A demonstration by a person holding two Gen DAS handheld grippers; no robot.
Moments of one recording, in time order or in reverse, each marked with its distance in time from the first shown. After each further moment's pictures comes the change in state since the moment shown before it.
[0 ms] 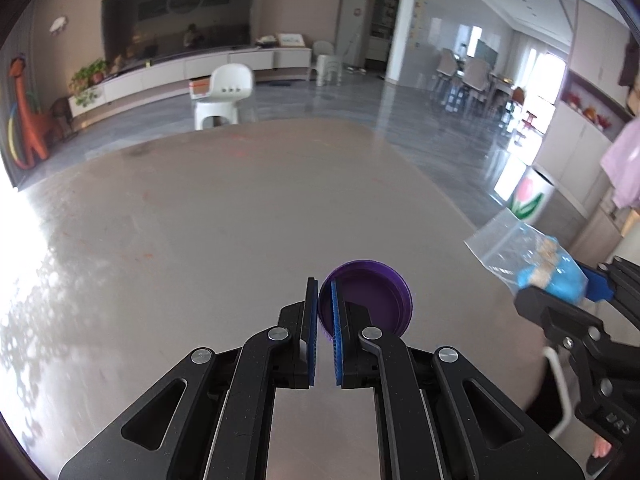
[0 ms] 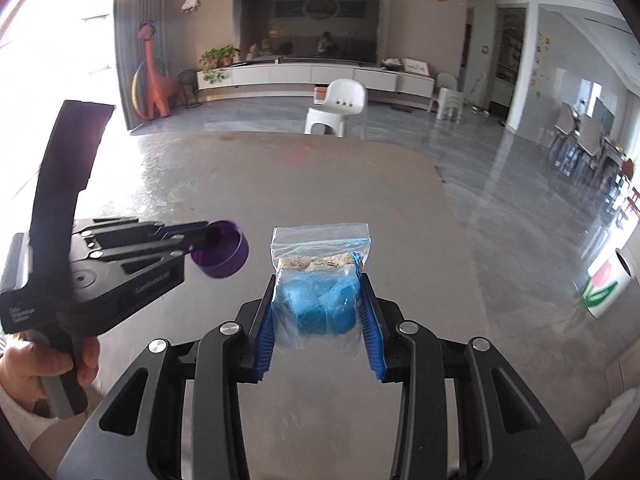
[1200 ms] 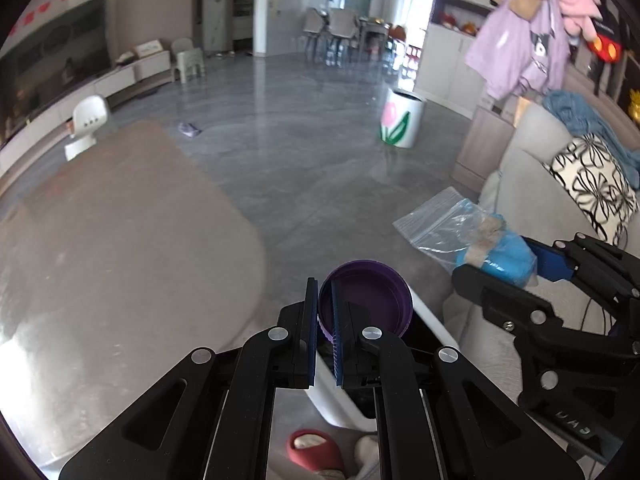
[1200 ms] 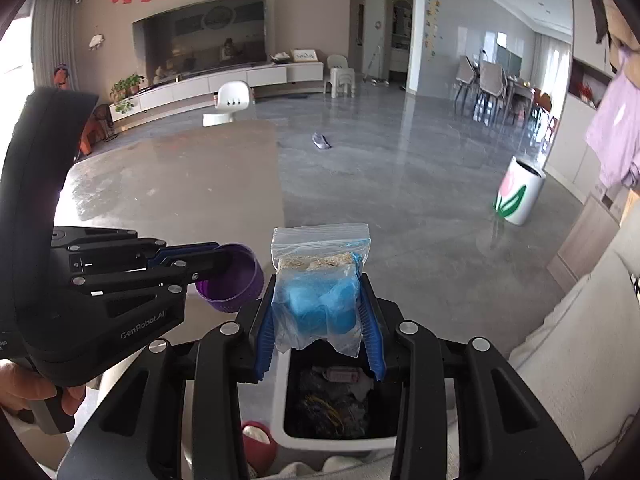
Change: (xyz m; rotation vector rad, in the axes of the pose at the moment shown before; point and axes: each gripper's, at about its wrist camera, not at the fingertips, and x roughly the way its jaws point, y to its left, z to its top) left arm -0.042 -0.280 -0.081 0.324 0.098 -0.284; right arm -0.130 -0.159 -0.158 0.243 0.019 -0.243
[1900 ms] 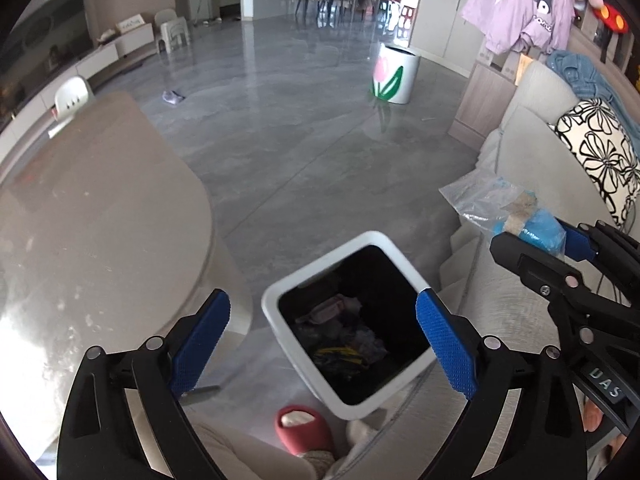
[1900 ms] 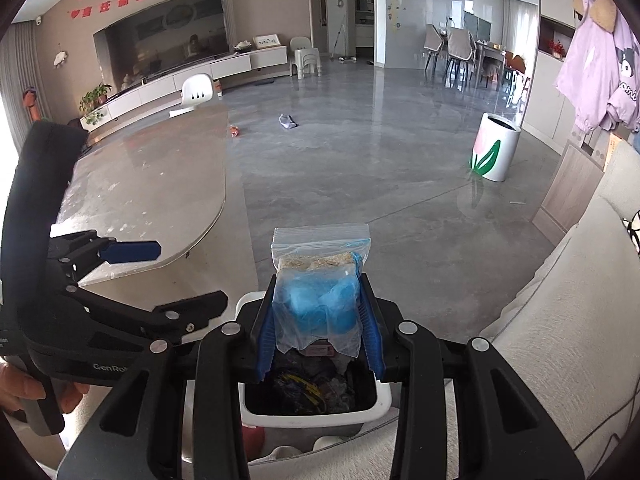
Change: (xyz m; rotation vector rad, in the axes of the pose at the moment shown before) left arm 0.049 -0.032 -0.010 0.023 0.143 0.014; right arm 0.011 -0.058 -0.038 0.114 0.058 -0.029
